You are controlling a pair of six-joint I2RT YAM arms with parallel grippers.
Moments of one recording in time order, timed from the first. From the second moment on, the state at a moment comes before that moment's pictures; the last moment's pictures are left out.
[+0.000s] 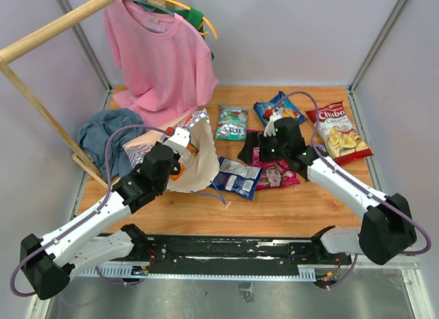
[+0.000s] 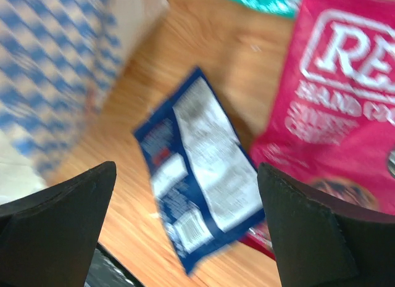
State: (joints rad) left arm -0.73 0.88 0.71 -0.22 -0.67 0.22; right arm 0.52 1.32 0.95 -0.19 -0.25 0.45
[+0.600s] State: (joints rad) left arm -0.72 0.88 0.71 -0.23 -0.64 0.21; right arm 0.54 0.86 0.57 0.03 0.00 -0.30
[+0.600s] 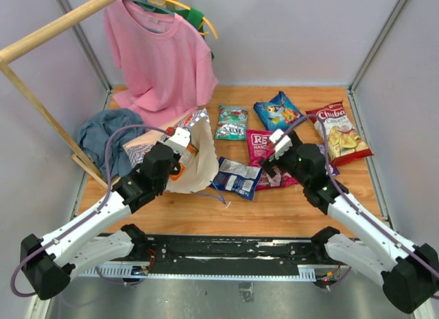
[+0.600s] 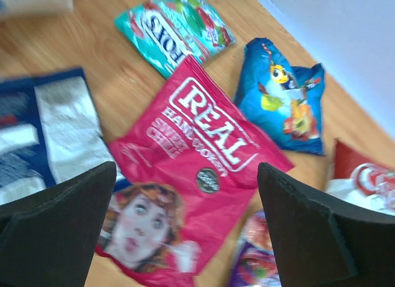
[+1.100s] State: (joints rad) left arm -0.72 0.92 0.73 -0.23 -0.57 0.21; right arm 0.62 1.06 0.97 -0.57 -0.18 -0.93
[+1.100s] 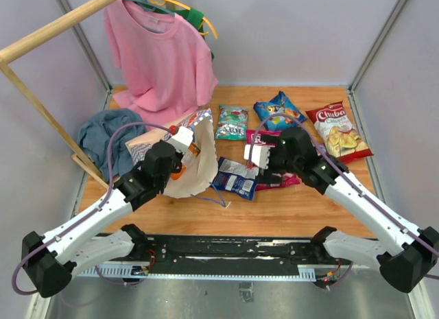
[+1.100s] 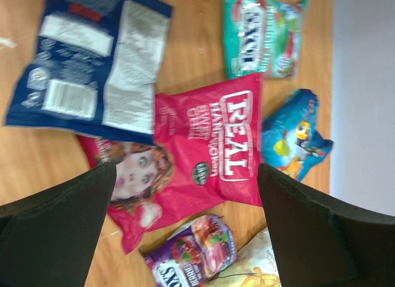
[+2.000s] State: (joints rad) left arm -0.72 0.89 0.73 -0.24 -0.56 0.21; right arm 0.84 1.03 0.58 -0.21 0.11 -1.10
